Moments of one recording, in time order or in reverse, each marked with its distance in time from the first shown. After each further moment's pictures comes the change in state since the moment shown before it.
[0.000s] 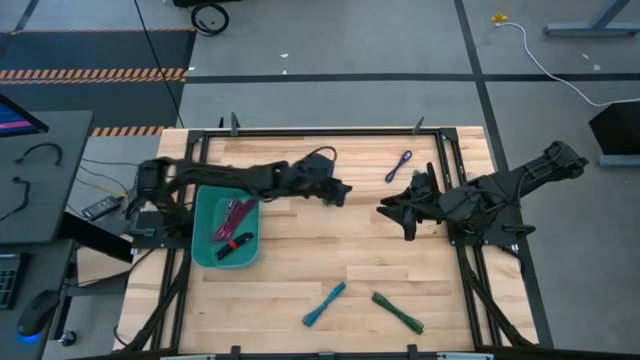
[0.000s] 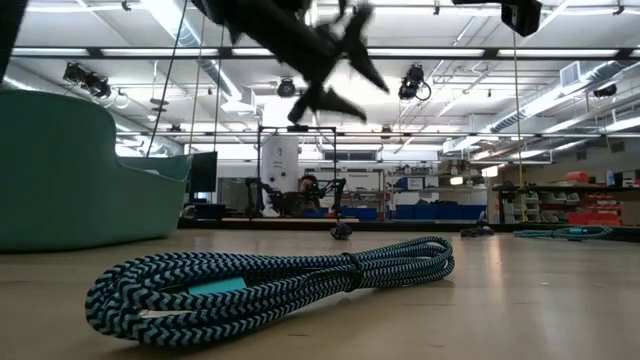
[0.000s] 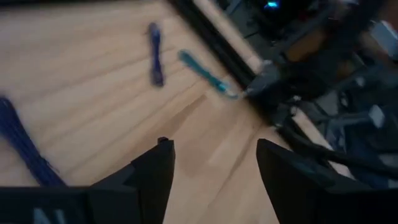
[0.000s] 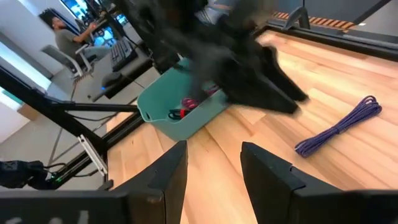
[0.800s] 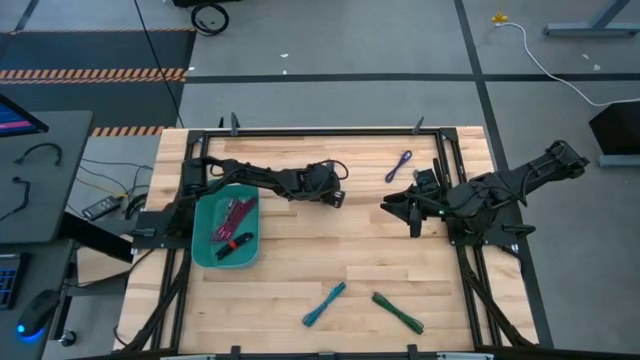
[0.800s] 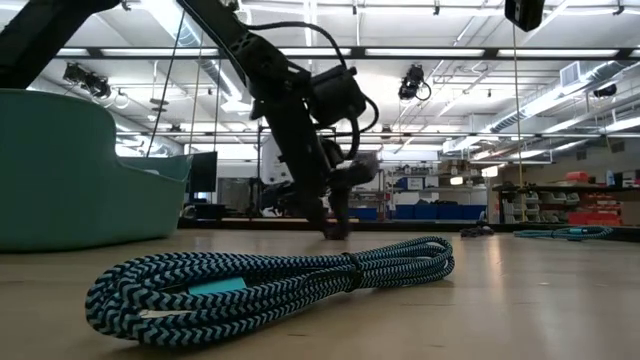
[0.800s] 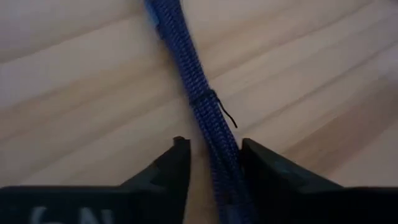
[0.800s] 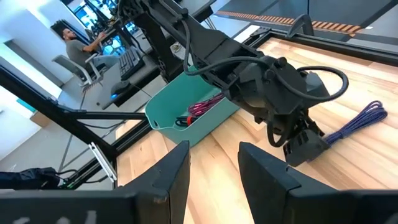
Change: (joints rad) left arm 0.061 0.336 0.080 -0.266 -0.139 -0.045; right arm 0.002 -0.040 0.000 0.005 0.001 -0.004
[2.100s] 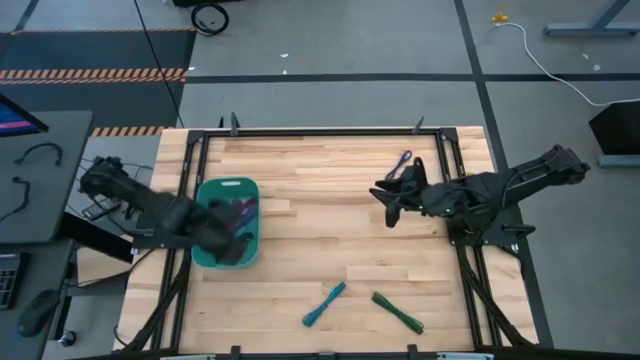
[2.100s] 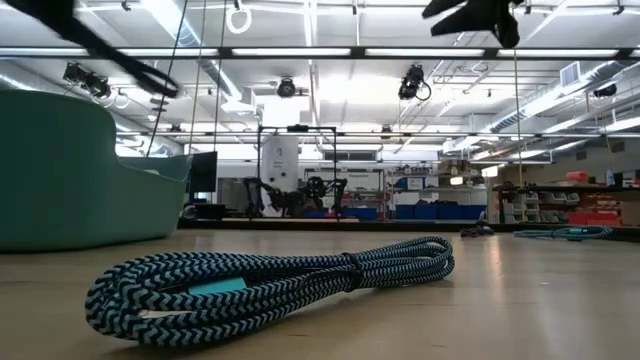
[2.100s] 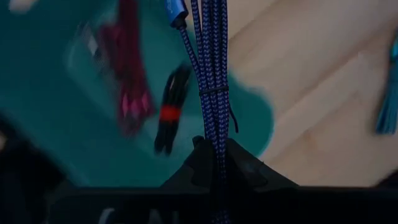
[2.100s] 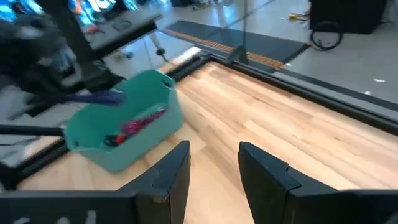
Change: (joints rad) left arm -0.683 -0.803 -0.001 -1.220 0.097 -0.533; right arm -0.117 0.122 0.000 0.027 0.141 -0.131
